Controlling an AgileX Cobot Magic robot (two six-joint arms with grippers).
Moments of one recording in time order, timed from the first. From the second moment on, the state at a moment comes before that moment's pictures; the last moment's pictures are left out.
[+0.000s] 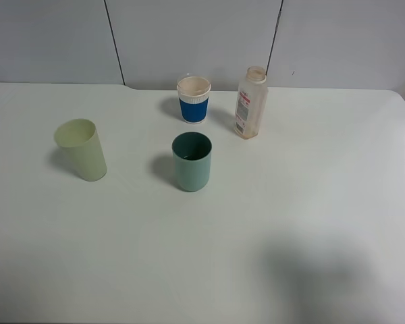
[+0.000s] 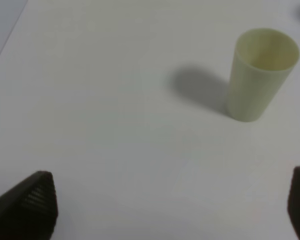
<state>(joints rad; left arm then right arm) 0.06 -0.01 -0.51 0.02 1.06 -0.03 -0.02 0.00 -0.49 -0.08 1.06 0.08</state>
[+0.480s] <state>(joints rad) 0.06 -0.01 -0.51 0.02 1.06 -0.03 -0.02 0.00 -0.49 -0.08 1.06 0.08</state>
